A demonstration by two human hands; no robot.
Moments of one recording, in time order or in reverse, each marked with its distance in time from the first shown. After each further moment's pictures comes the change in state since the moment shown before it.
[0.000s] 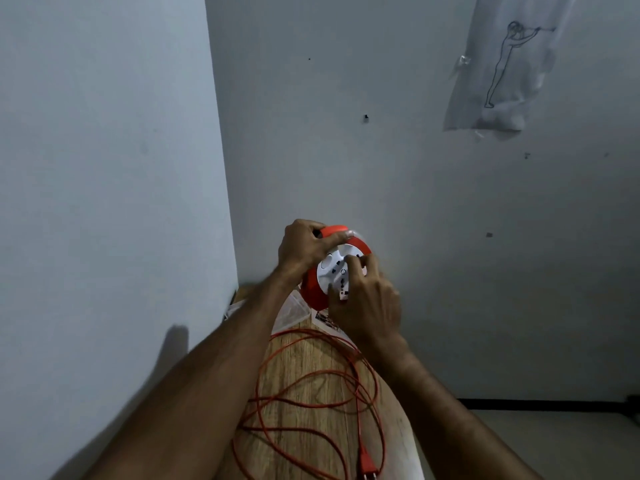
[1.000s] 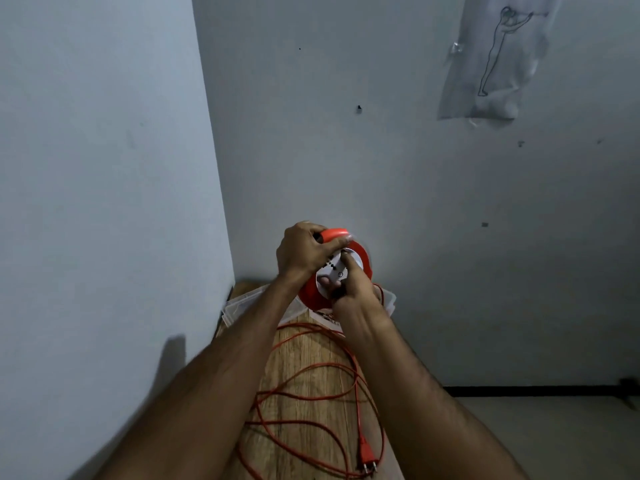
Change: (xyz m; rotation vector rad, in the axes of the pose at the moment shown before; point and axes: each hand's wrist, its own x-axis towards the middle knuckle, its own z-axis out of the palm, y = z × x) left_hand -0.017 -0.004 0.012 0.115 0.050 0.063; right_hand 0.040 -0.027 0.007 1.607 -0.008 1.711
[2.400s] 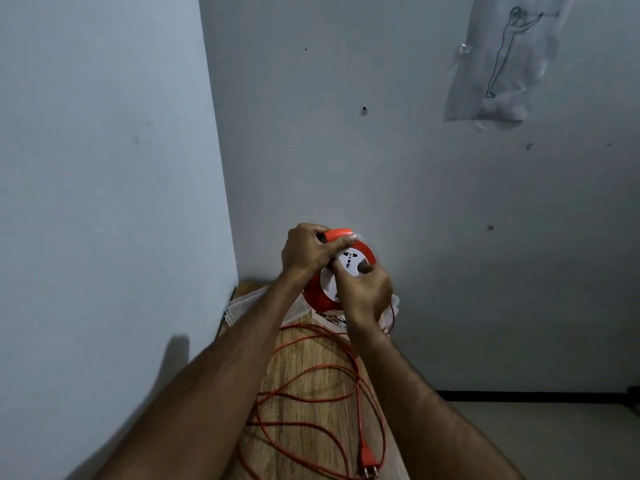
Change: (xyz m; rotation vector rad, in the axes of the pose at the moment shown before) left_hand 0.005 0.000 0.002 -0.077 -0.041 -0.043; right_hand 0.018 0.015 -0.023 -0.876 0.128 -0.884
